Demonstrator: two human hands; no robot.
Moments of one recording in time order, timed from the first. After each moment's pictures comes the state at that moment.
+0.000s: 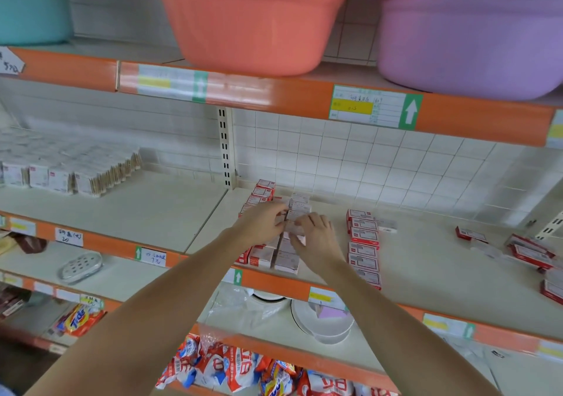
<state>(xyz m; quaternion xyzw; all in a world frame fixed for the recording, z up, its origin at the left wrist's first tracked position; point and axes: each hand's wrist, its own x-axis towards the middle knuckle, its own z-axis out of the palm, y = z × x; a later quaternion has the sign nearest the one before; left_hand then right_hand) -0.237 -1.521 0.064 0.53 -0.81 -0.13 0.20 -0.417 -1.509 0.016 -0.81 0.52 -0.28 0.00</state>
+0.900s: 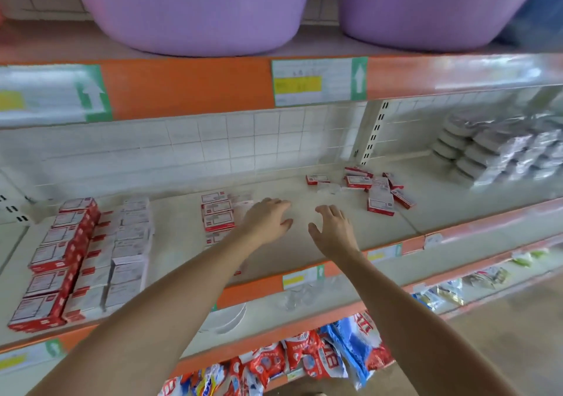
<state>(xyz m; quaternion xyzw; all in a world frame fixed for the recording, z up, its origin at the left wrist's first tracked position) -0.563 -1.547 0.026 0.36 -0.92 -0.11 0.11 -0.725 -1.447 0.004 -0.55 0.80 -0.24 0.06</state>
